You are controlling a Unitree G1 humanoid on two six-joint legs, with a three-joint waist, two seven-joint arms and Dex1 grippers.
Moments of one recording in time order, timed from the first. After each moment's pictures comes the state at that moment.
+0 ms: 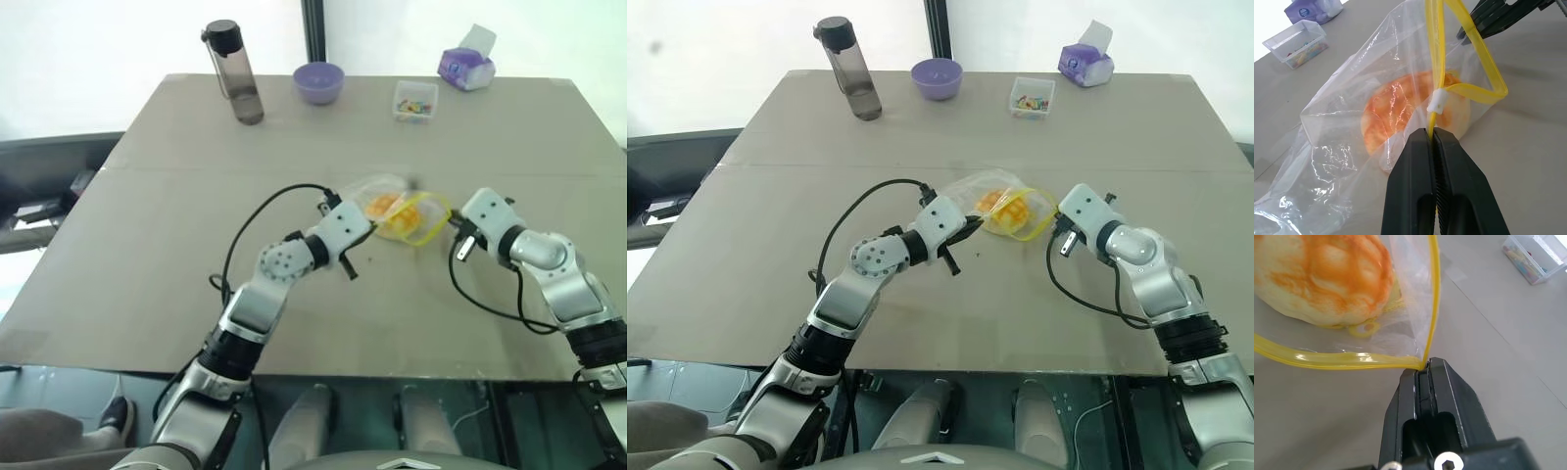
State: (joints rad) left arm -0.48 0.29 -0.30 -0.06 0.07 0.29 -0.62; right arm -0.45 -0.67 0.18 0.12 -0.20 0.08 0.59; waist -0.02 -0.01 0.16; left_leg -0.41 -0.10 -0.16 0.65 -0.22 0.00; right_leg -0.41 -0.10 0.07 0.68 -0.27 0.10
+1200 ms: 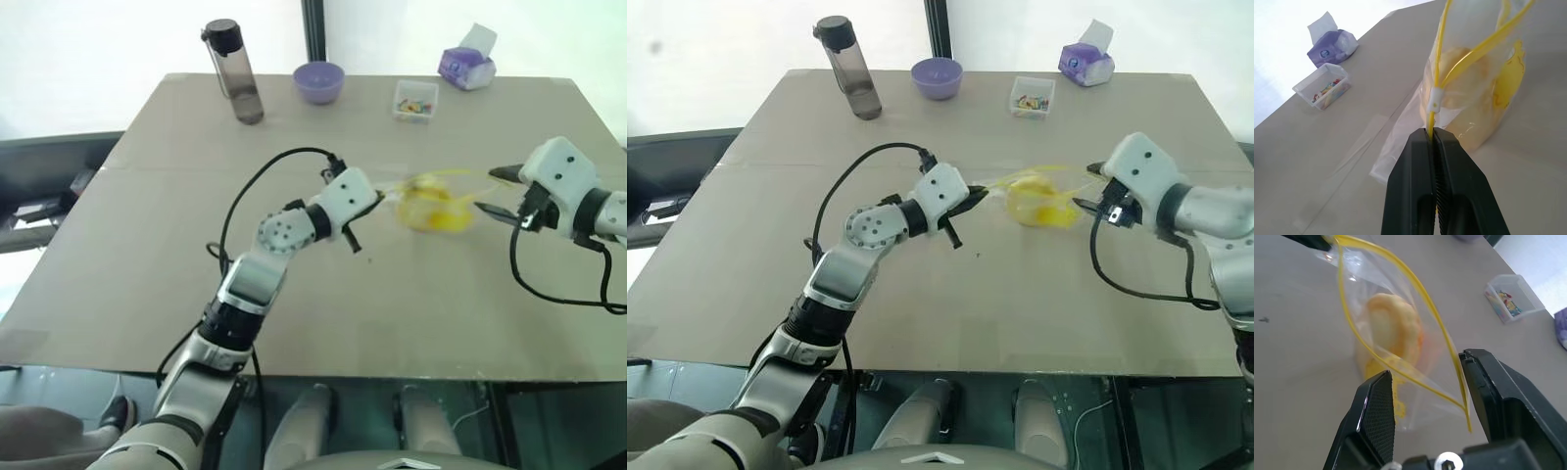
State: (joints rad) left arm -0.63 0.31 -0.28 -0.04 0.06 0.30 -0.65; right arm -0.44 -0.96 -0.05 -0.36 0.08 0.42 0.93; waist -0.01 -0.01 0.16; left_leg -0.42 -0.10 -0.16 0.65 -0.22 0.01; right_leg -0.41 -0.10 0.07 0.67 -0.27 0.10
